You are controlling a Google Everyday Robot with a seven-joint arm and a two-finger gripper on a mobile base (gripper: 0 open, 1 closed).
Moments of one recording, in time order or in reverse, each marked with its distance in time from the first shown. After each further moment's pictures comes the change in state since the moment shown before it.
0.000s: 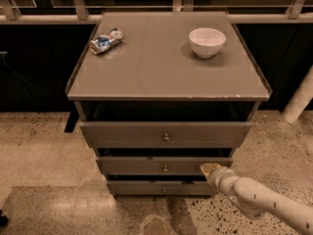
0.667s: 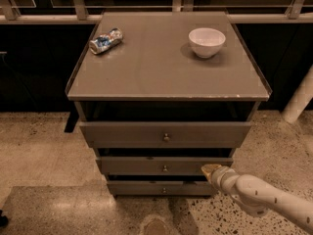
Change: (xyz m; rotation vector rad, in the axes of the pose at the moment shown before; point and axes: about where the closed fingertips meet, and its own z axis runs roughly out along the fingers) arm 0.007 -0.003 0.000 -0.032 0.034 0.024
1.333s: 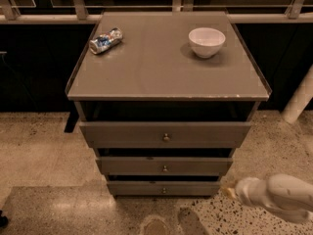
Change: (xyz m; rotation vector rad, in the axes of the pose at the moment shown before) arm 0.040 0.005 -0.101 -0.178 0.236 0.110
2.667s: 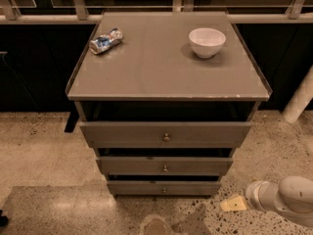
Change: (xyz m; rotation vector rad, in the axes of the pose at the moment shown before) arm 0.024 -0.010 -0.036 -0.006 0.047 0.014
